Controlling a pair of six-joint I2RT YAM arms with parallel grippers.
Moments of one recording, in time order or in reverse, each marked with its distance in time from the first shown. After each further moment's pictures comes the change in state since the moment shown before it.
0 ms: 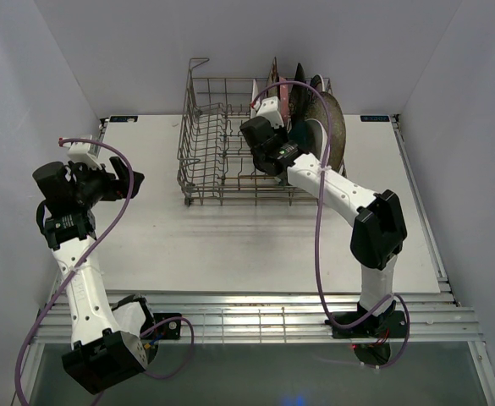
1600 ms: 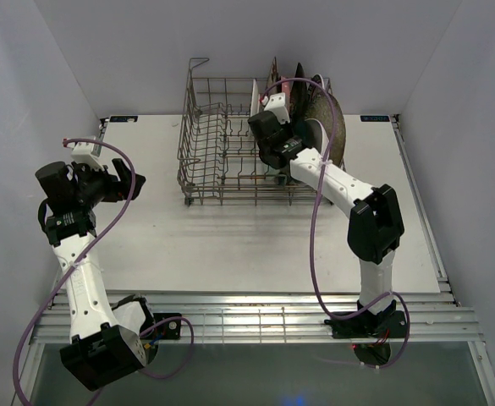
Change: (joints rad) left arm 0.000 0.024 -0.018 0.000 0.016 0.034; right arm -0.064 0.054 0.022 0.041 -0.053 0.011
